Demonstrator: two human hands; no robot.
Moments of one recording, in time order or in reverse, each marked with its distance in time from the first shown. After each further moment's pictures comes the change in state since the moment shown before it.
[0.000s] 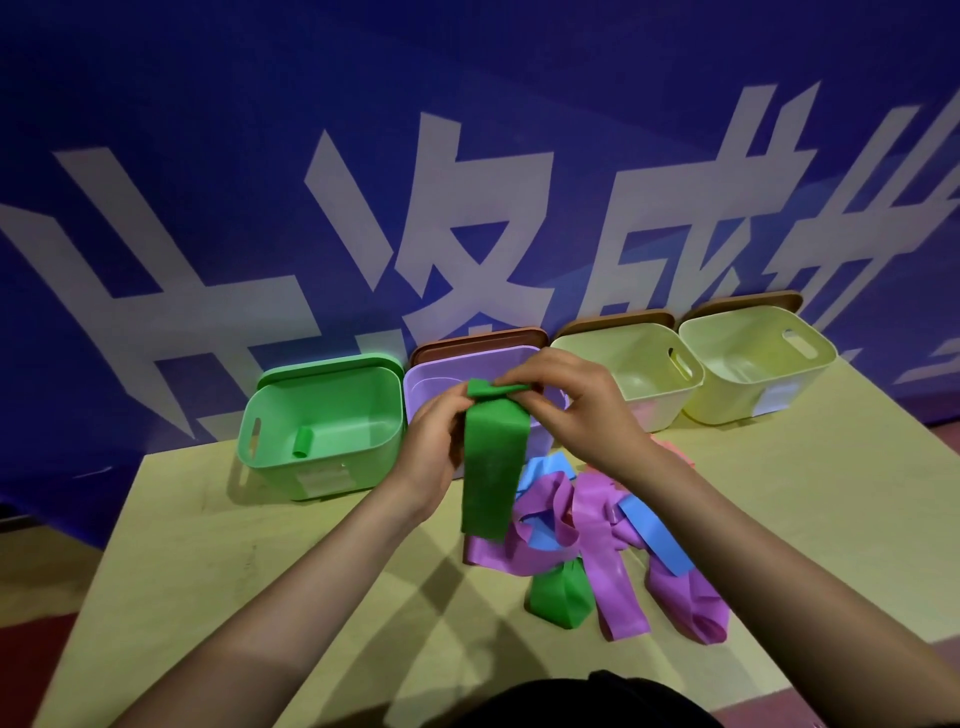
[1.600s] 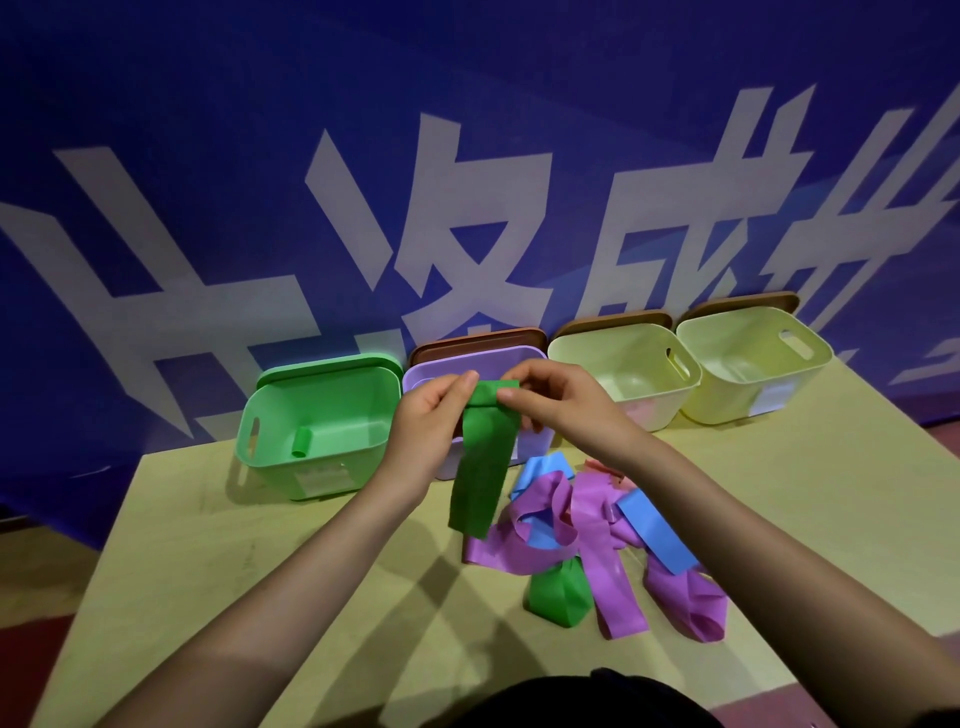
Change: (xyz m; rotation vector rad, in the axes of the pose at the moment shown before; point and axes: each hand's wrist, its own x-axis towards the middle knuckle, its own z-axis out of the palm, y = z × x) left_hand 0.004 0.002 -0.008 0.313 0.133 0.168; right_hand 0.005 -0.010 0.002 0.471 -0.196 0.566
